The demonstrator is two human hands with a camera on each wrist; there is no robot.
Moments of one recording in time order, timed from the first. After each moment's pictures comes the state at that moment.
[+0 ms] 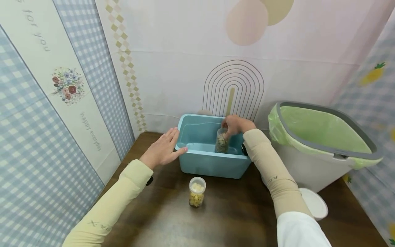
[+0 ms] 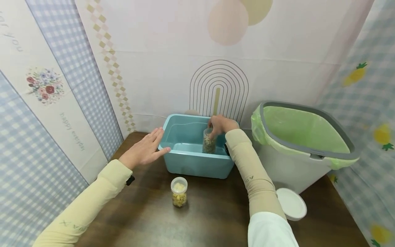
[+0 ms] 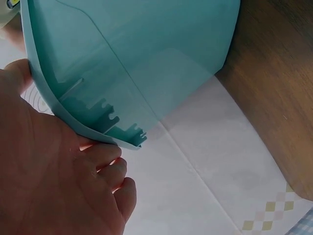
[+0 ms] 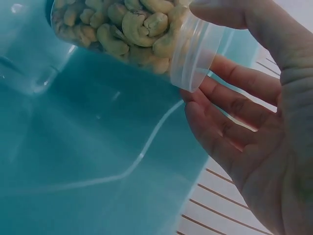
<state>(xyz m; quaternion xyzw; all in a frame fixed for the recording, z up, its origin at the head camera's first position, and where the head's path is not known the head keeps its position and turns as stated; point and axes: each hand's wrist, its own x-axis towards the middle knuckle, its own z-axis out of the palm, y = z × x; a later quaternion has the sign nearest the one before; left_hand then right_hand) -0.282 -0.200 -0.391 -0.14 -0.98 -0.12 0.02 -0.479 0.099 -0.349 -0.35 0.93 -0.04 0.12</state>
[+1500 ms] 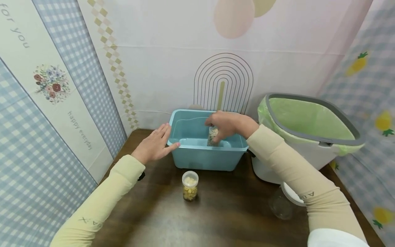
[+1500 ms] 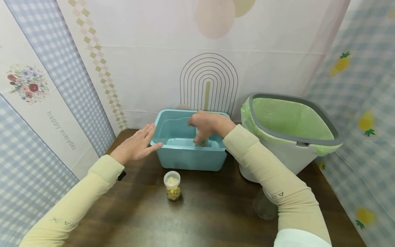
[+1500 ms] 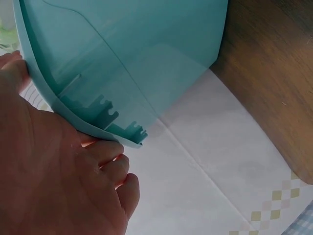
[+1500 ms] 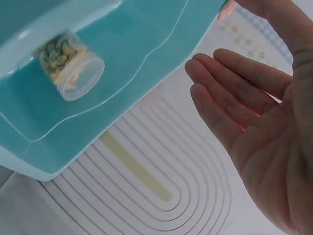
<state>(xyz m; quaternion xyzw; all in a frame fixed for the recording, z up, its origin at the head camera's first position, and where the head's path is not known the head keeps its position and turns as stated) -0.279 -0.202 -0.386 -0.16 -0.98 -0.09 0.02 -0.360 0.088 -0.280 -0.45 0.88 0.02 0.13</state>
